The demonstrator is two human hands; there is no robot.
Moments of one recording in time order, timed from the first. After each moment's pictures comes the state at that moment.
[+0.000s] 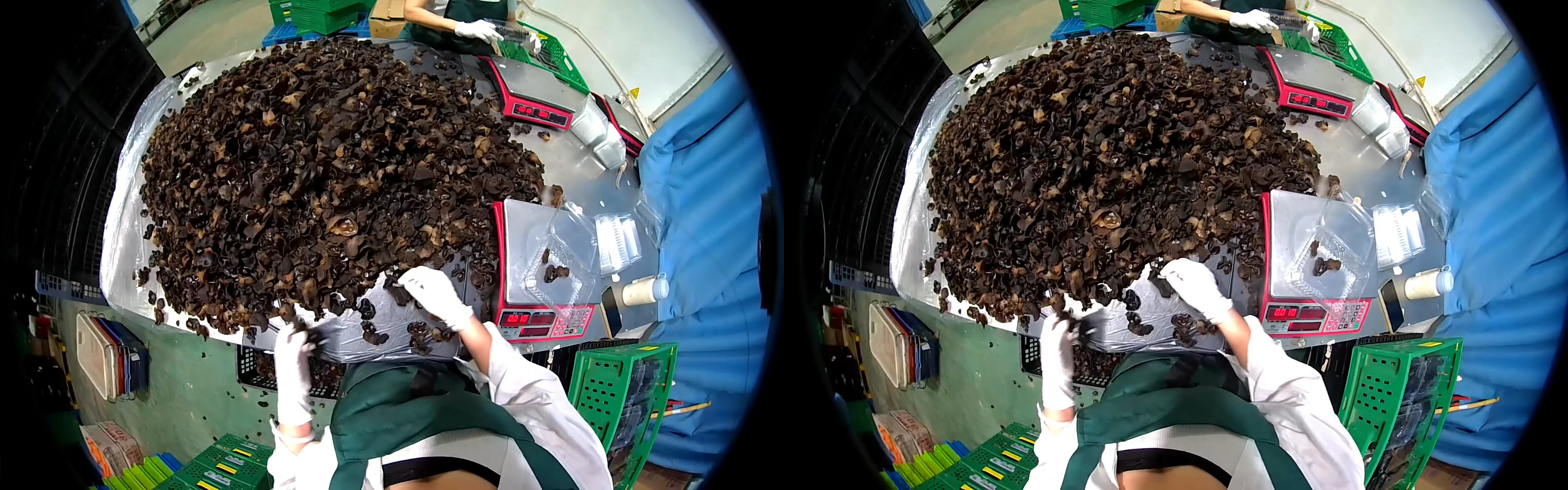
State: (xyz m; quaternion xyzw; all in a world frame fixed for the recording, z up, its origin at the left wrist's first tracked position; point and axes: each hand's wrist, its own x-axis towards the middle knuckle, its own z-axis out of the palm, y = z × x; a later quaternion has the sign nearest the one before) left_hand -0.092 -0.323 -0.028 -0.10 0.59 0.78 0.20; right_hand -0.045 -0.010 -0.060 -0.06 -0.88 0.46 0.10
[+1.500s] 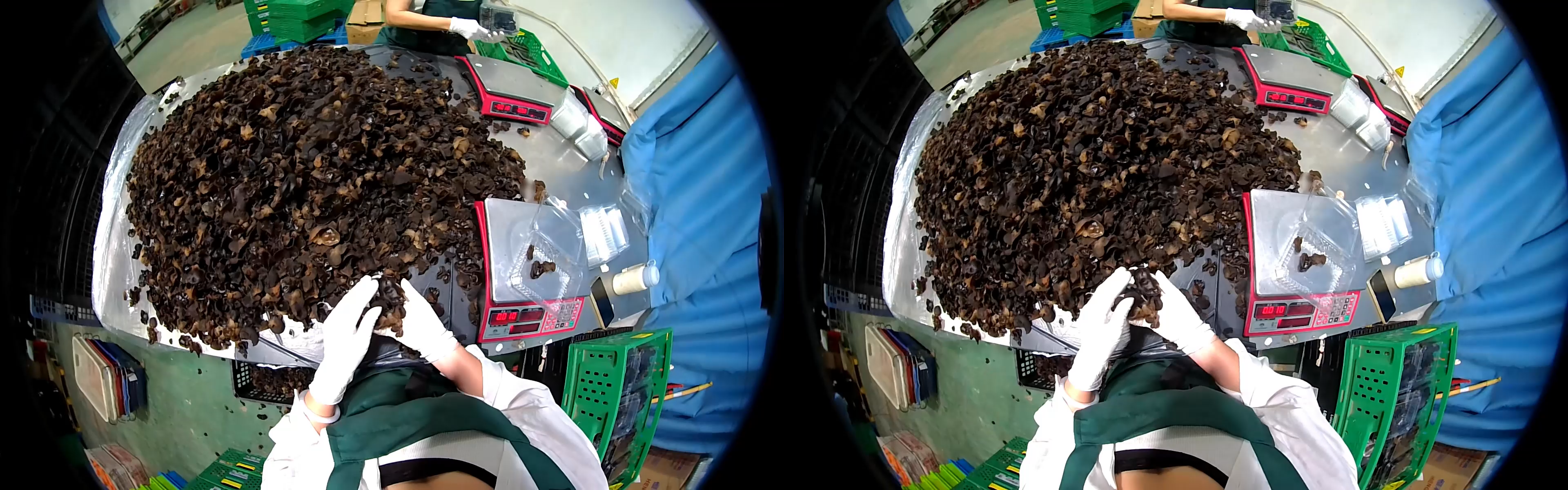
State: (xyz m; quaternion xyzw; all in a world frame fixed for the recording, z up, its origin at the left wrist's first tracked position) left_hand -0.100 -0.197 0.022 0.32 0.77 0.55 0.06; right_hand -0.030 -0.058 -0.021 -0.10 -0.08 0.99 -0.05
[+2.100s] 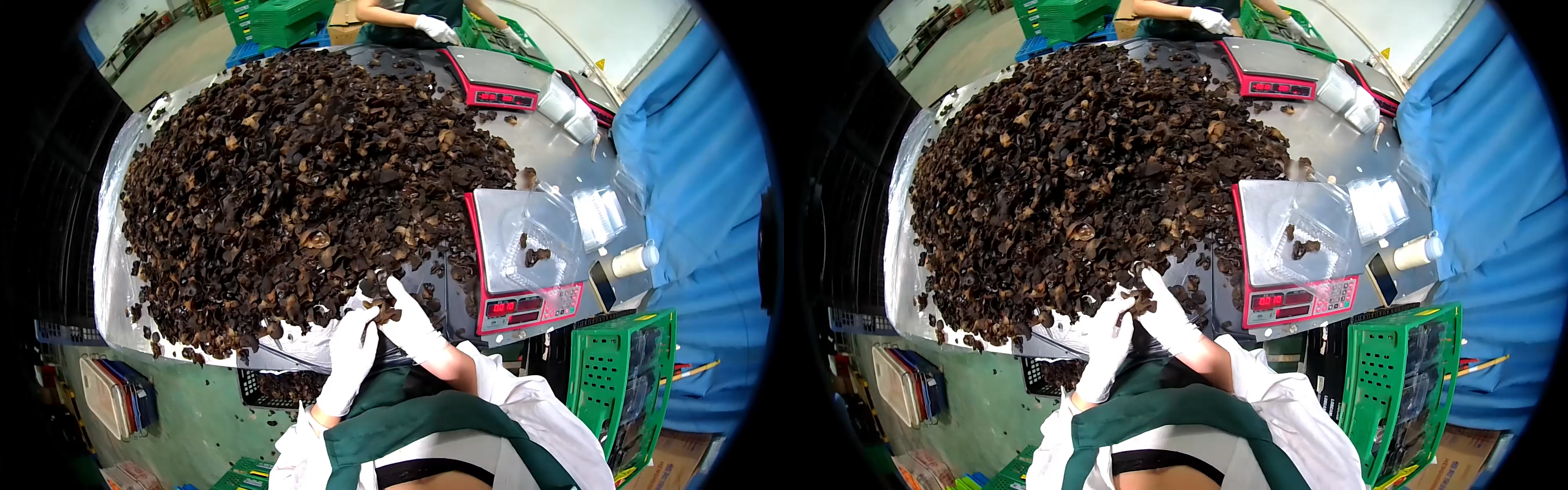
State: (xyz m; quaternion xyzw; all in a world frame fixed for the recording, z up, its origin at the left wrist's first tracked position) left_hand -0.073 -0.206 0.002 0.34 0.80 0.50 0.05; right_hand -0.041 -0.077 -0.032 -0.21 -0.06 0.97 0.08
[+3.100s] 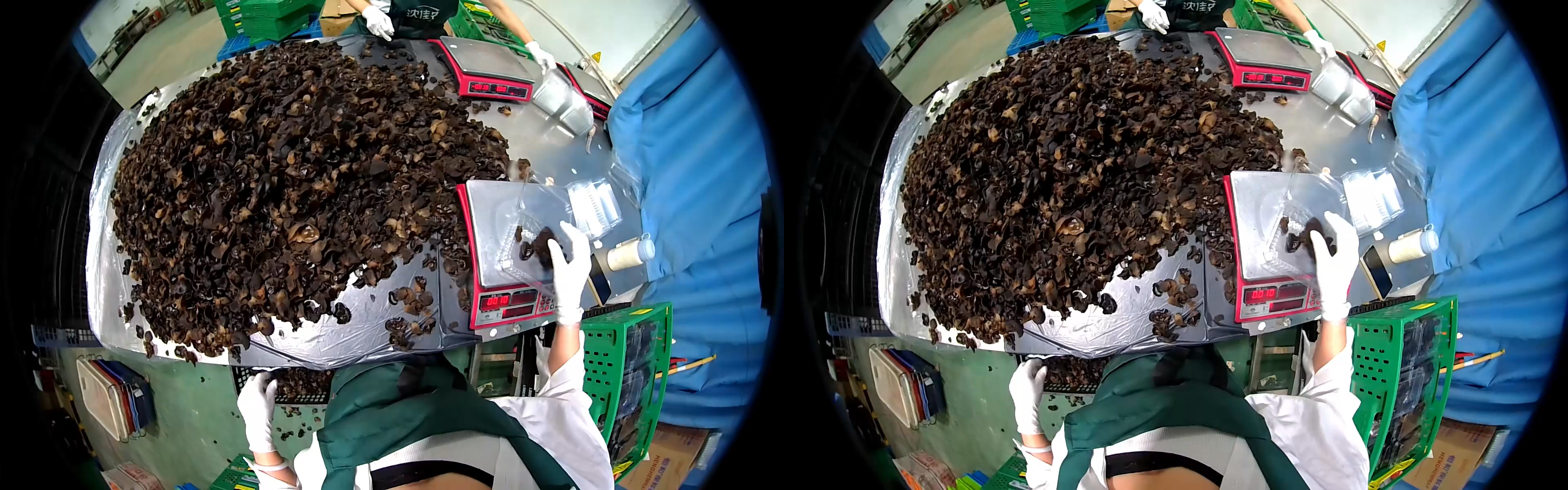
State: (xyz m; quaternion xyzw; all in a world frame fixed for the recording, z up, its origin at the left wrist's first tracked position) left_hand -0.084 -0.413 -0.038 0.18 0.97 0.14 0.11; right_hand 0.102 0.131 0.078 -0.33 -0.84 0.20 0.39
